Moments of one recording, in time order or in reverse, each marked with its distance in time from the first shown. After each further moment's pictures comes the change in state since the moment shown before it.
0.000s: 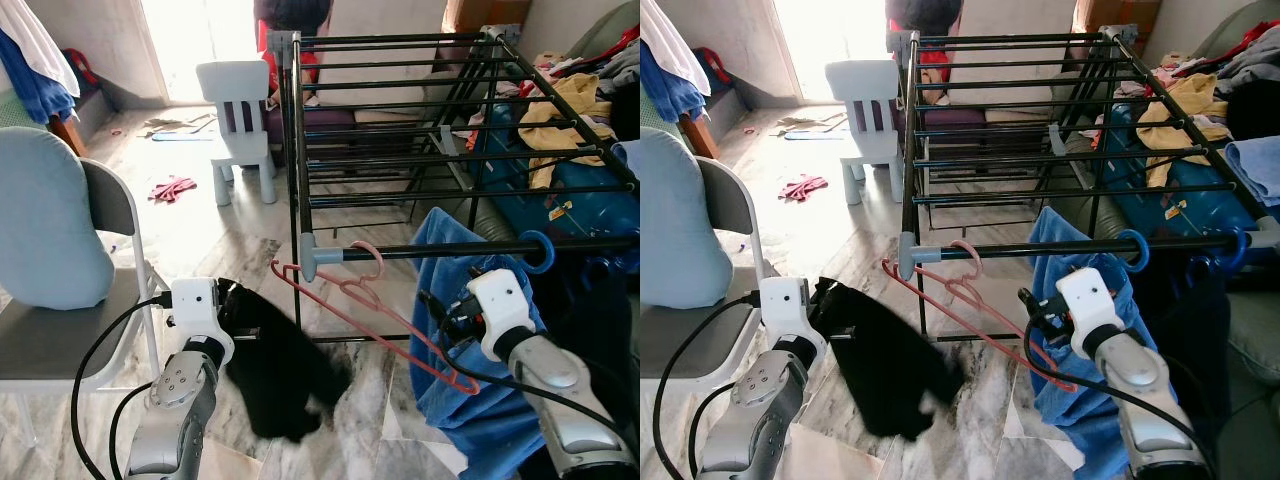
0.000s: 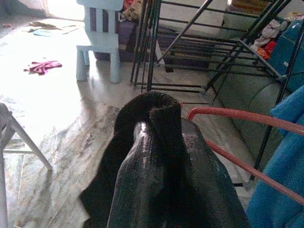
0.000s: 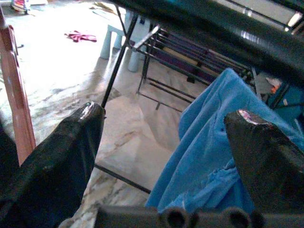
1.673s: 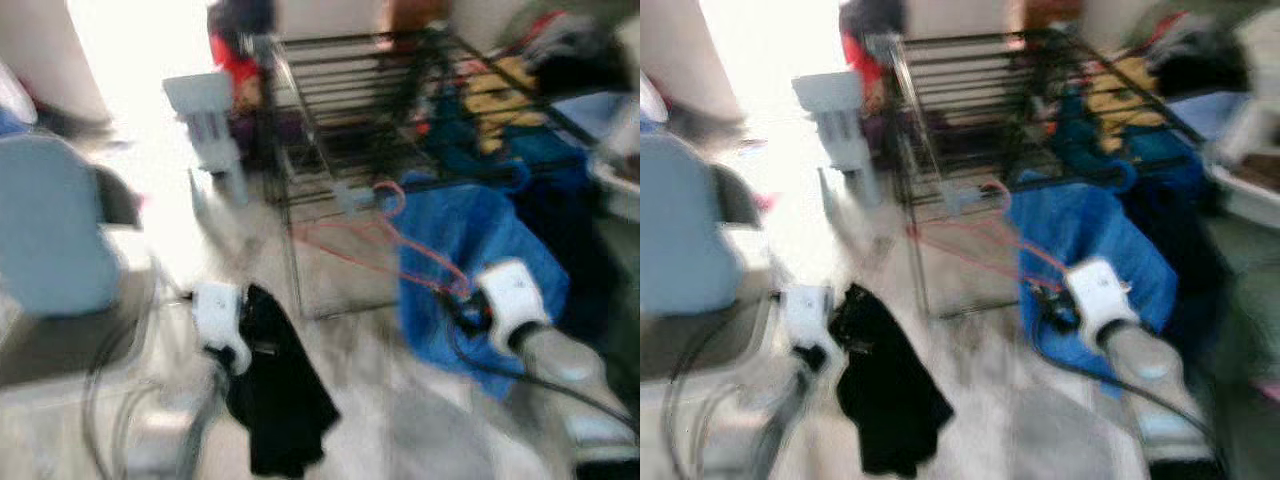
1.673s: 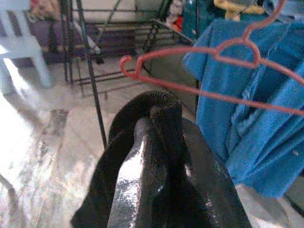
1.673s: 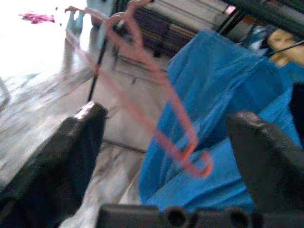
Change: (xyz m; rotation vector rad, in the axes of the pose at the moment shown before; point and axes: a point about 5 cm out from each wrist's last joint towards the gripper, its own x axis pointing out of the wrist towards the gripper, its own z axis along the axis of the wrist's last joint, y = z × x) left arm -0.004 -0.015 0.000 0.071 0.023 -0.200; right arm 0.000 -0.006 0.003 -0.028 0.060 -0.042
